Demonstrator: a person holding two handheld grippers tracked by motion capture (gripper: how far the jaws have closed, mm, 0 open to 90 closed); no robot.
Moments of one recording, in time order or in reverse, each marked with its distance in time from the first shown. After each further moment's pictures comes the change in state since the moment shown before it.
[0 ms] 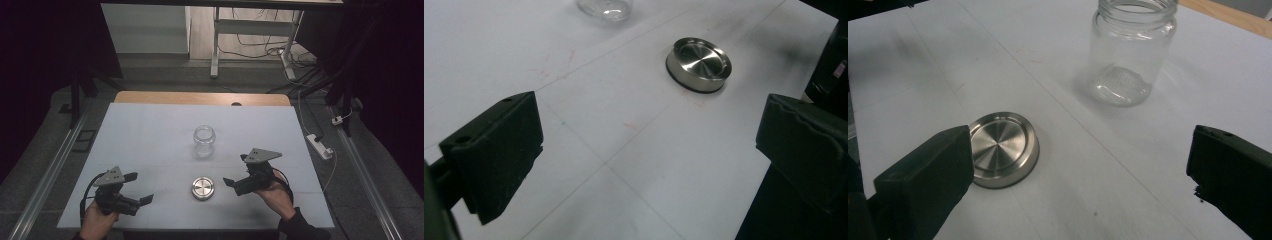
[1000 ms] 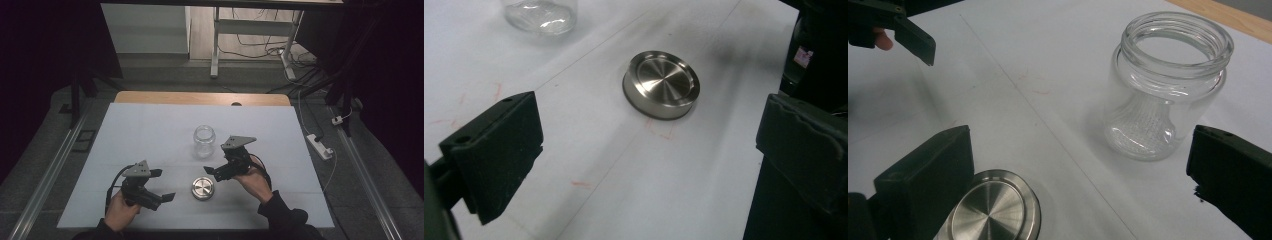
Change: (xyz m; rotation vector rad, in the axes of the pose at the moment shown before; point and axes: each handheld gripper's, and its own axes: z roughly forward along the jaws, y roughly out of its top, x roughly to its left) left arm -0.013 0.031 0.053 0.047 -0.145 0.072; right arm 0.000 0.037 0.059 0.015 0.054 -0.012
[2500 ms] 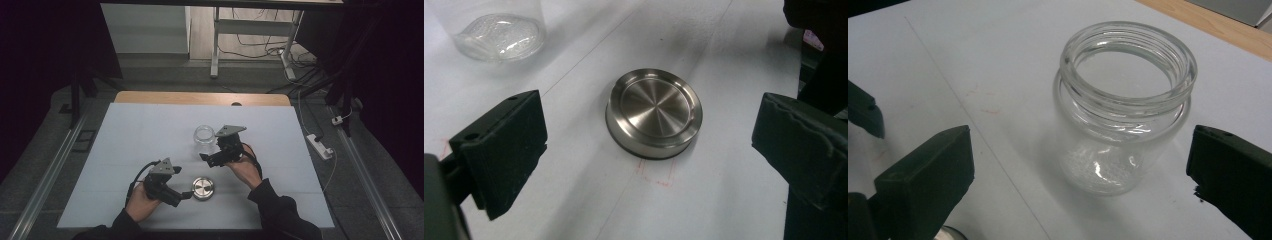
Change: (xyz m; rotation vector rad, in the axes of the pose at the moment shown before) left arm -0.009 0.025 0.049 0.050 -0.016 0.090; right arm -0.027 0.014 0.039 0.019 -0.075 0.017
